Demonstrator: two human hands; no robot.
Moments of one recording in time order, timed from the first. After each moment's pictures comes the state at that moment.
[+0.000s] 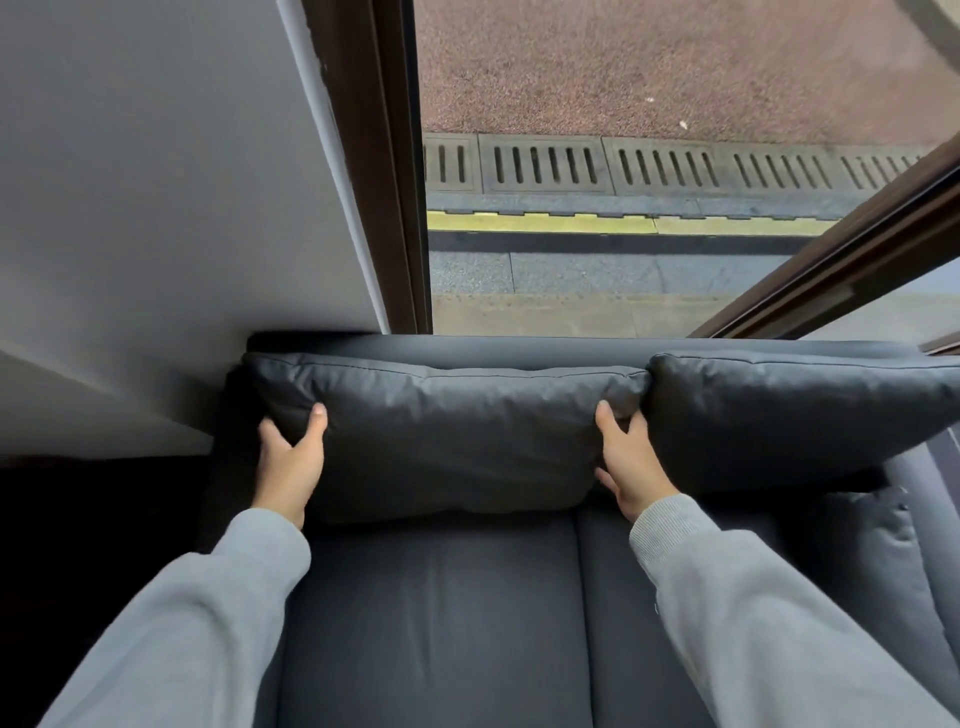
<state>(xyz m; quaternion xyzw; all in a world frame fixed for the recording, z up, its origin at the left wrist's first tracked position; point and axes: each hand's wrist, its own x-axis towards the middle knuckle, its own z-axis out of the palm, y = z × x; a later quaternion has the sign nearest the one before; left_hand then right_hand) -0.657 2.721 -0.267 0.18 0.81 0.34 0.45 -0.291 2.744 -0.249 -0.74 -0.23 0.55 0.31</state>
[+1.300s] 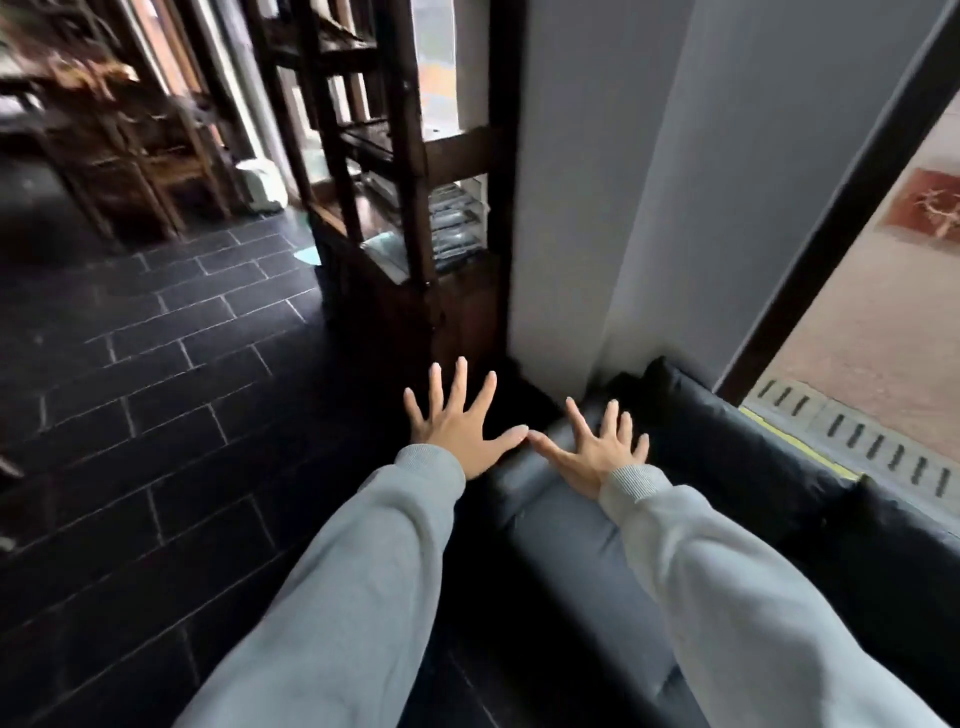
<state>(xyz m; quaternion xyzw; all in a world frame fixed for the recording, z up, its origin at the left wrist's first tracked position) -0.569 2.098 0.111 0.34 0.93 0.08 0.09 -0.441 2.251 0.097 -0.38 -0.90 0.20 -0.09</state>
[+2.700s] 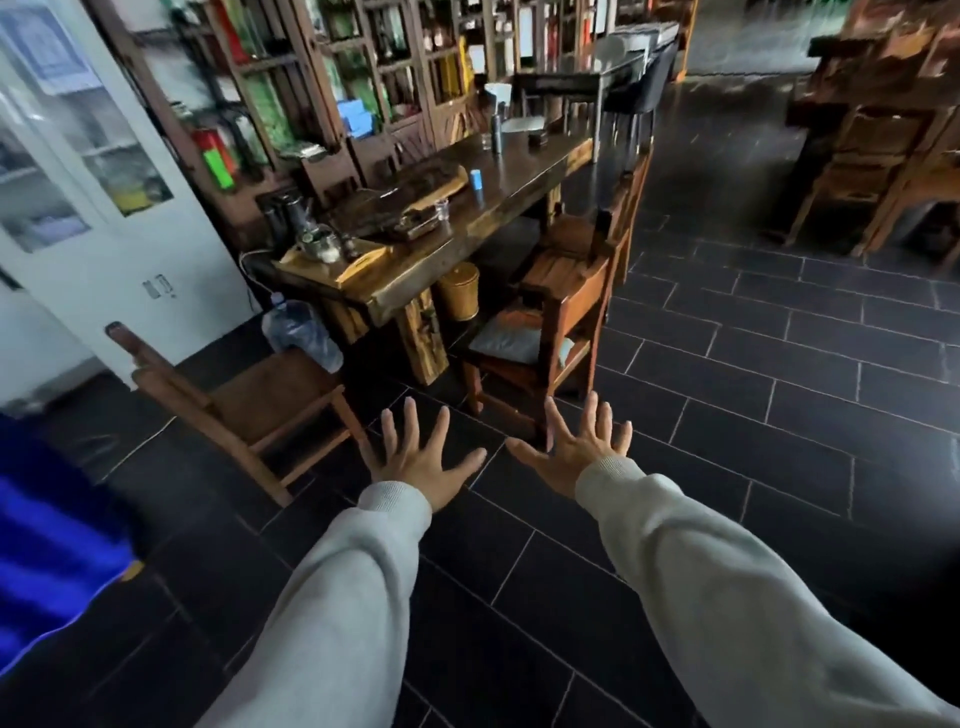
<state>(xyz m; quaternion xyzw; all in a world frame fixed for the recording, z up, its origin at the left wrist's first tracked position) -0.973 1.218 0.099 -0.40 0.91 0.11 0.08 -1.130 1.378 0.095 0.31 -0.93 0.08 -0.18</state>
